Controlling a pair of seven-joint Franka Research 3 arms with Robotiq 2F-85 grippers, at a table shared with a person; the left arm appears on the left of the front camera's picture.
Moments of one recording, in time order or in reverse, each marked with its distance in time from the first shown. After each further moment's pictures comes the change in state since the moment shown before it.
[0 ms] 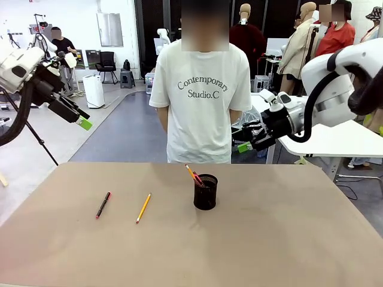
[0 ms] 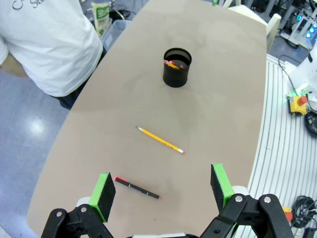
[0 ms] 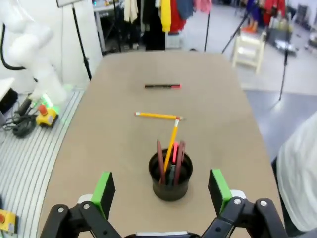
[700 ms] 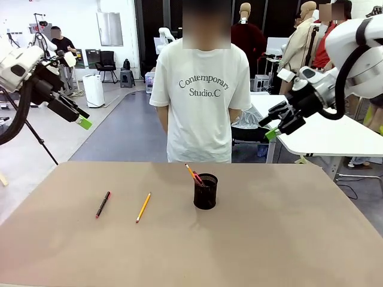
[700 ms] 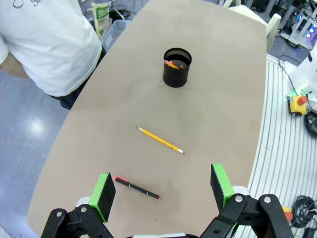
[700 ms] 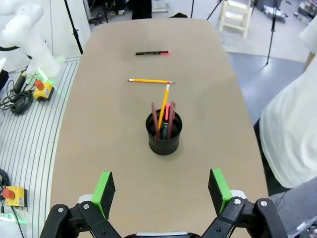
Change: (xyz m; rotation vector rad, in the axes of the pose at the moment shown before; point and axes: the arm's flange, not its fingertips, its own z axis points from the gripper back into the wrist) left arm 0.000 0.000 0.000 0.000 0.000 0.000; right arm 0.033 0.018 0.080 -0.081 0.187 -0.016
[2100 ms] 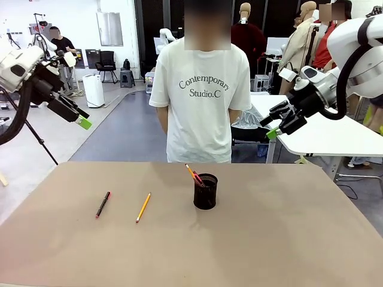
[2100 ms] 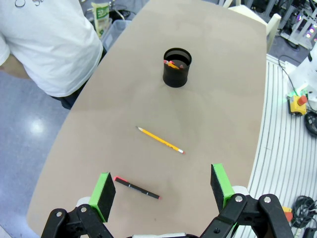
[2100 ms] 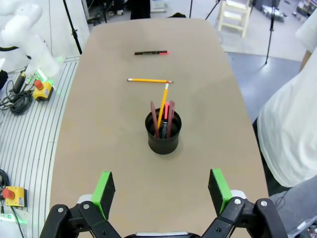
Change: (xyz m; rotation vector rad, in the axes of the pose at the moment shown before) left arm 0.000 0.000 0.000 0.000 0.000 0.000; right arm -0.002 0.000 0.000 0.000 -0.001 -0.003
